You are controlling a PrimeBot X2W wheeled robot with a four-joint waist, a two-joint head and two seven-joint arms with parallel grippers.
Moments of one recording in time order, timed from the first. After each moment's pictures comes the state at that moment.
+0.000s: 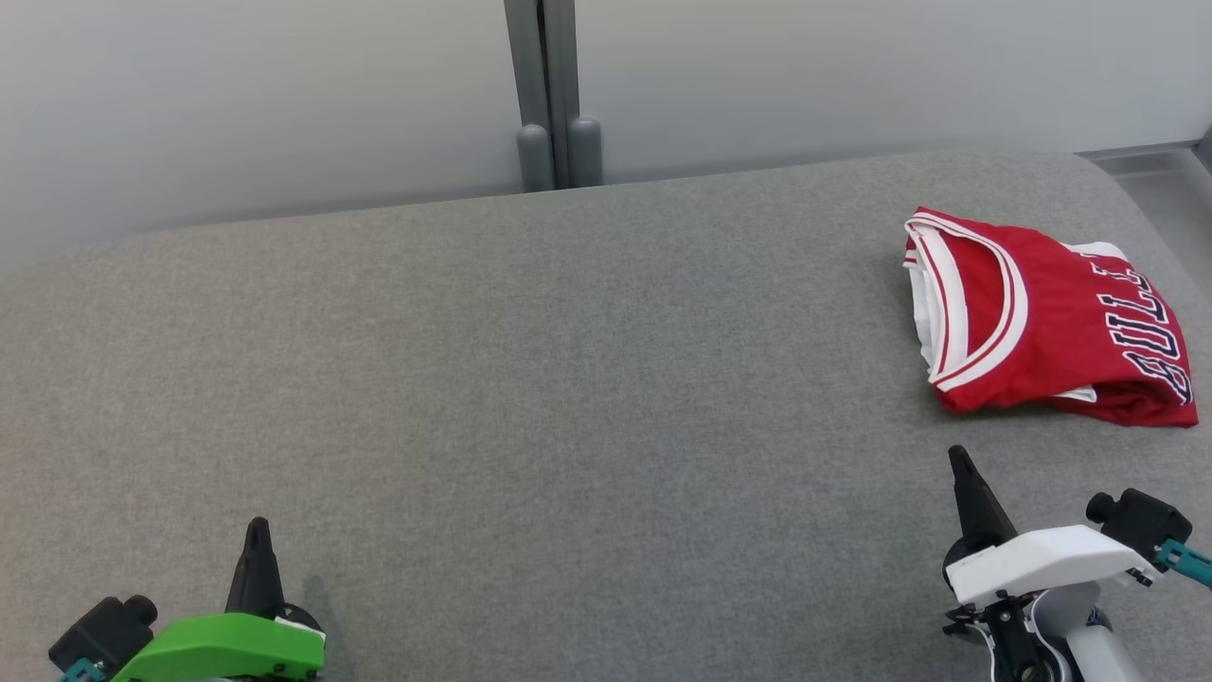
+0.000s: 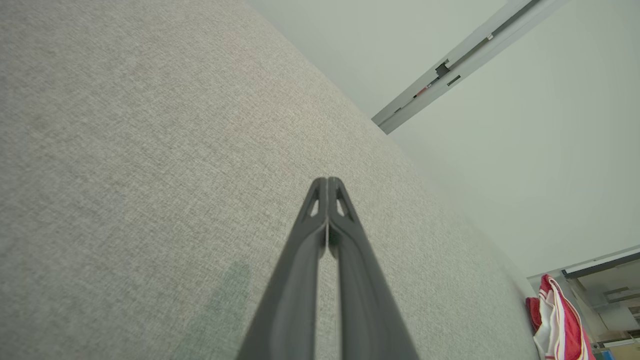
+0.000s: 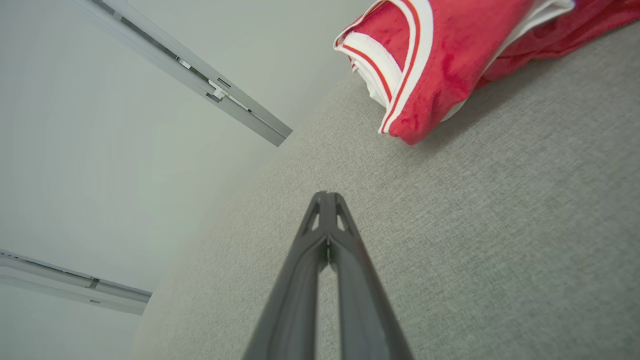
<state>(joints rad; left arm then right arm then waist) -0.02 0.04 0.08 0.32 -0.83 -0.11 -0.09 -0.13 -0.04 -0.03 0.38 0.88 0.13 -0.09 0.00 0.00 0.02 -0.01</state>
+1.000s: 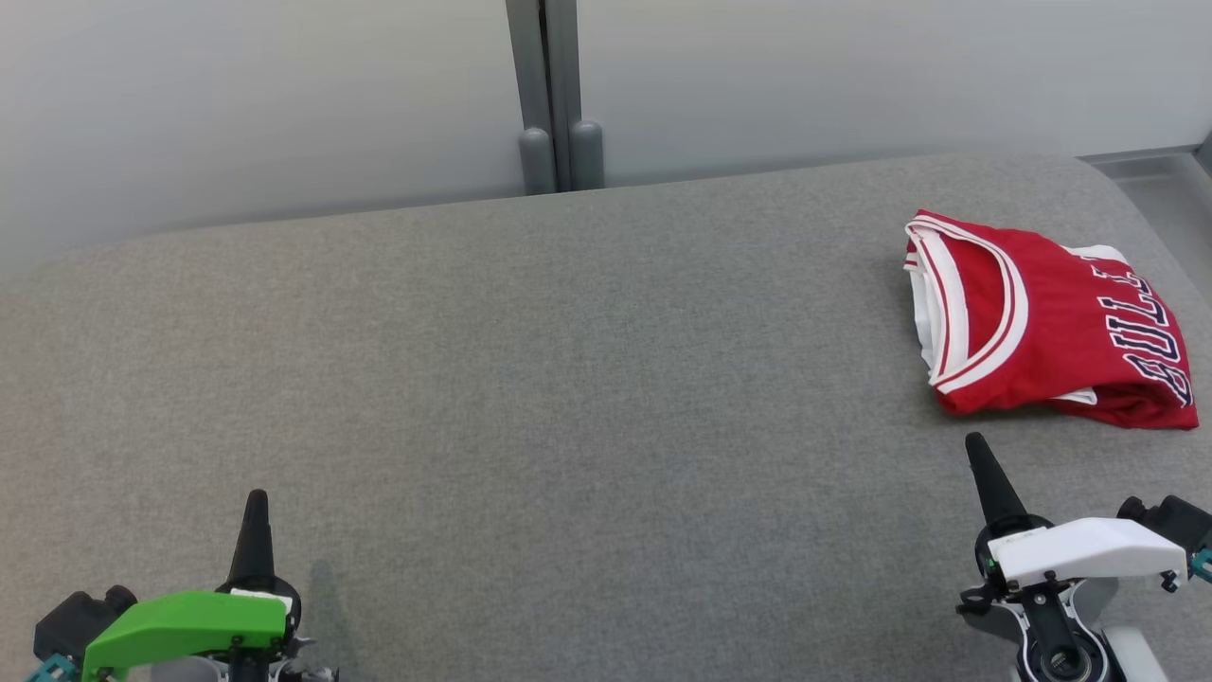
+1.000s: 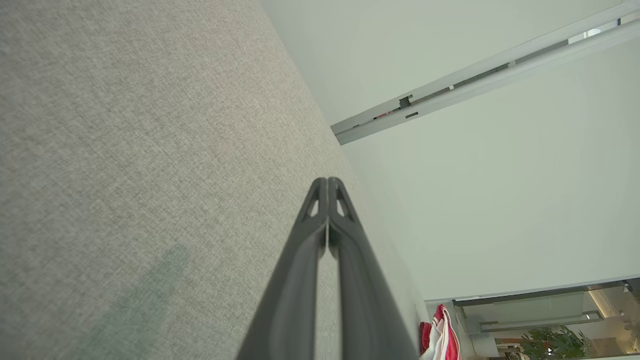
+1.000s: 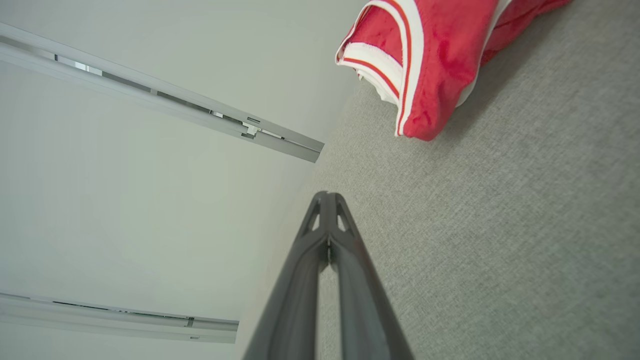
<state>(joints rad) -0.05 0.04 0.09 0.29 -1.17 -0.12 0.00 -0.13 -0.04 -0.06 0.32 1.20 0.13 0.00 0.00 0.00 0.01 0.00</state>
